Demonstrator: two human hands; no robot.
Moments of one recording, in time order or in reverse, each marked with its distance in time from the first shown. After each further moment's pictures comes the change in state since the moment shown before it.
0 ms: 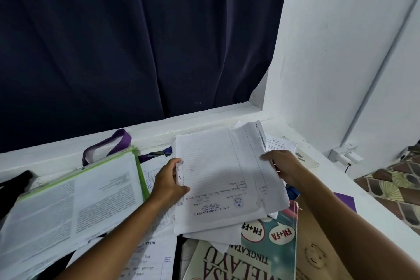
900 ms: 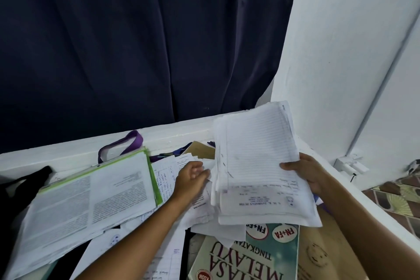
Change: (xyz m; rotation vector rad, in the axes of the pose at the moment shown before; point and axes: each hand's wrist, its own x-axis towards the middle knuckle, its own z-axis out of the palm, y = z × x) left_hand -0.016 0.026 0.023 -0.317 0.046 -0.034; right_hand -0.031 0.005 -0.042 0.195 -0.184 -0.129
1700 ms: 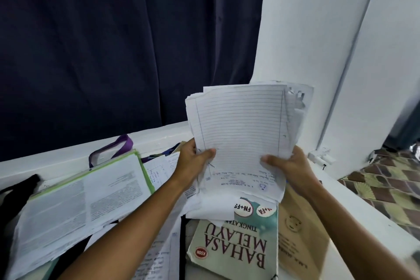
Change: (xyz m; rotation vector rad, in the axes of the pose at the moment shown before) left_hand -0.049 0.080 0.005 -0.242 -0.210 0.295; right_hand -0.117 -0.002 0.035 -0.125 0.001 -0.606
